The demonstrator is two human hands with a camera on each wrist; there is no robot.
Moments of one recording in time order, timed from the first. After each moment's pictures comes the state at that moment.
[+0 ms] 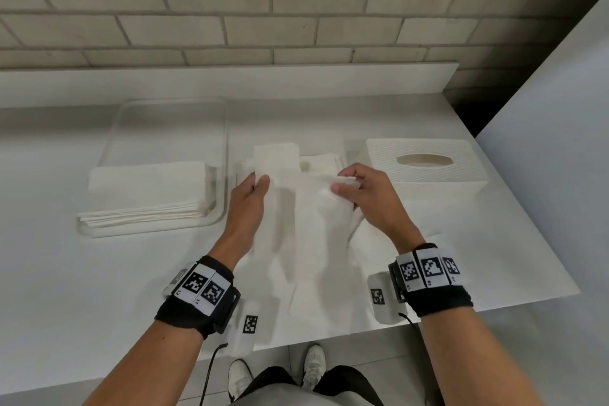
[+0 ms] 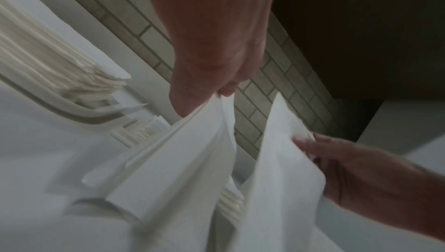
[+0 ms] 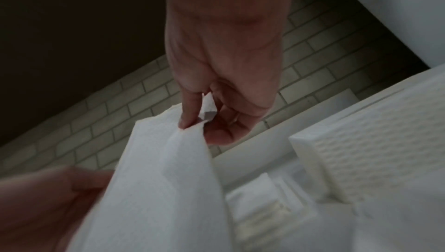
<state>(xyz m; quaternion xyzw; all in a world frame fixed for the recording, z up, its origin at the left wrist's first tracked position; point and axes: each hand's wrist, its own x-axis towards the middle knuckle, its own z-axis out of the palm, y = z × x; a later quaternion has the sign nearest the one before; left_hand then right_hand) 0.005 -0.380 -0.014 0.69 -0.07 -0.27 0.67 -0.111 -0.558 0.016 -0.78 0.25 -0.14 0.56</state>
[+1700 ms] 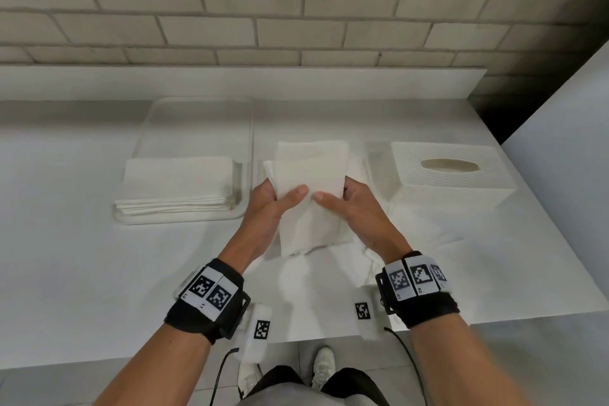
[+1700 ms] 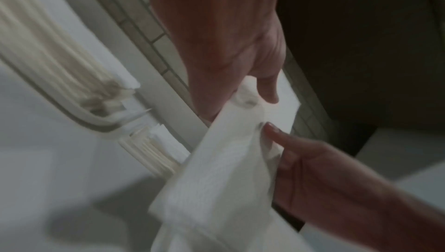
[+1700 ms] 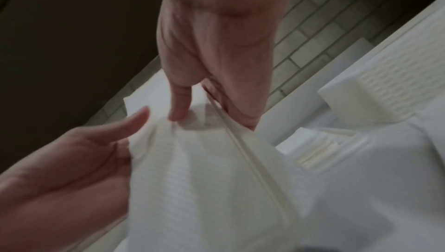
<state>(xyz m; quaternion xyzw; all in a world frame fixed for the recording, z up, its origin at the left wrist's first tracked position) -0.003 -0.351 0.000 0.56 -0.15 -0.32 0.75 -0.094 -0.498 0.011 -0.68 0.20 -0.07 0.70</state>
